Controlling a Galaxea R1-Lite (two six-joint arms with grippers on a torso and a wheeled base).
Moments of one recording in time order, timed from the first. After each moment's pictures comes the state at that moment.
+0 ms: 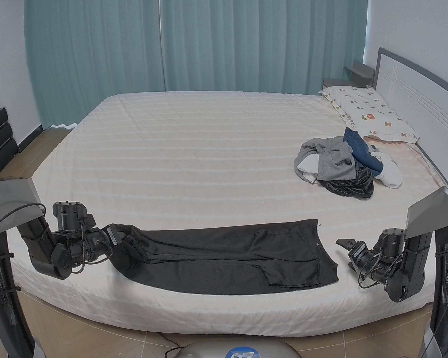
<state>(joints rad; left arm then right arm) 0.02 2.21 -0.62 -1.04 -0.28 -0.49 0.04 2.46 -0.41 -1.55 0.14 0.97</state>
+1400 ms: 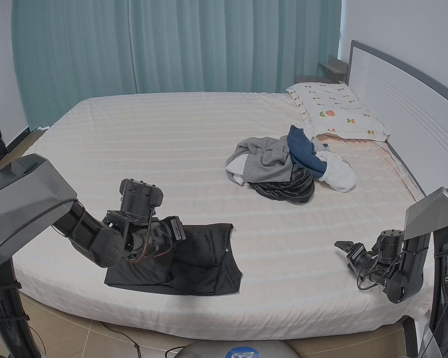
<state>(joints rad) -0.42 2.11 -0.92 -0.52 0.06 -0.59 0.05 2.48 -0.40 -1.55 0.13 0.95</state>
